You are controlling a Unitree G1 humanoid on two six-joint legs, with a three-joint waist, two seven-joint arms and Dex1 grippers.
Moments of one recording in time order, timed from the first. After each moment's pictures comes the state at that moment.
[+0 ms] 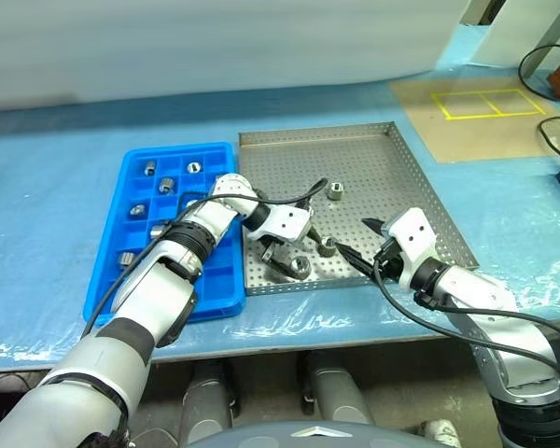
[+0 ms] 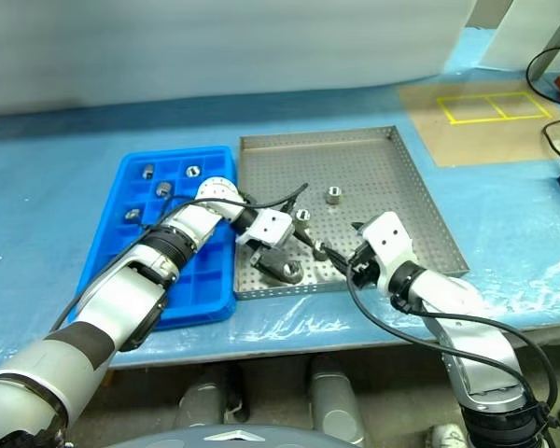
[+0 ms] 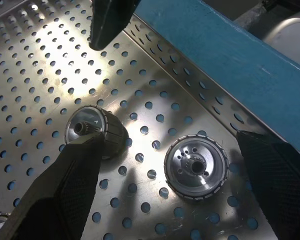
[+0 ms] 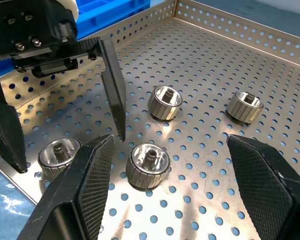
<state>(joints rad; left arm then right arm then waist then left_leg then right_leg) -1.05 0.19 -0.44 0.97 0.09 -0.48 -1.51 -0.03 -0.53 -0.04 -0.63 0.24 0.68 0.54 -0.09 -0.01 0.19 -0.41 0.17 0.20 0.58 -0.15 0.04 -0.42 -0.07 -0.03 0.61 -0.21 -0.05</state>
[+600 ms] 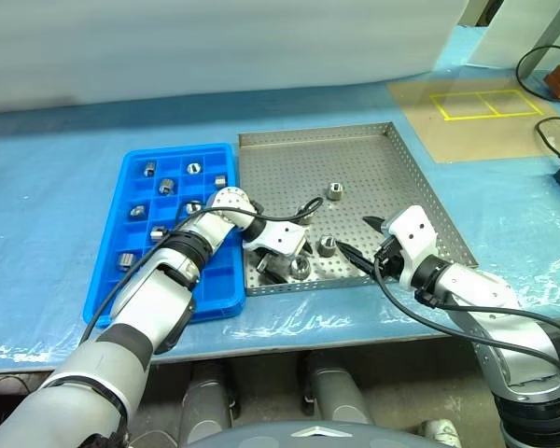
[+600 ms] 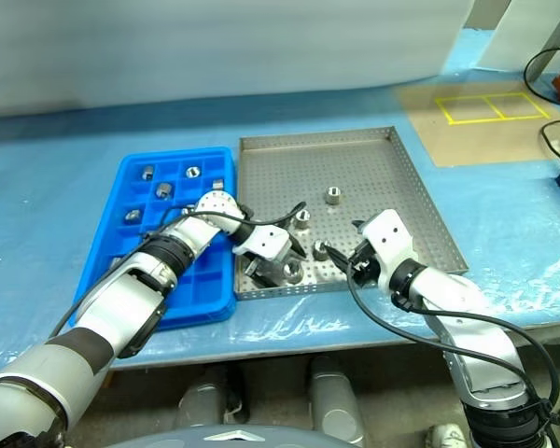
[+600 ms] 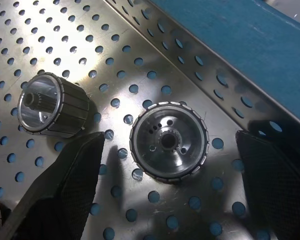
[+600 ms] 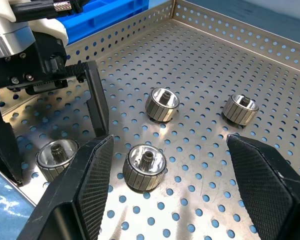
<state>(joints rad) -1.01 0.20 -0.46 1.02 0.18 -0.54 -1.44 -0.04 -0.55 -0.04 -0.63 0.24 0.68 0.54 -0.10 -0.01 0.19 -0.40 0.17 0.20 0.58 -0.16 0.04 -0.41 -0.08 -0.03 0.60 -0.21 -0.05</state>
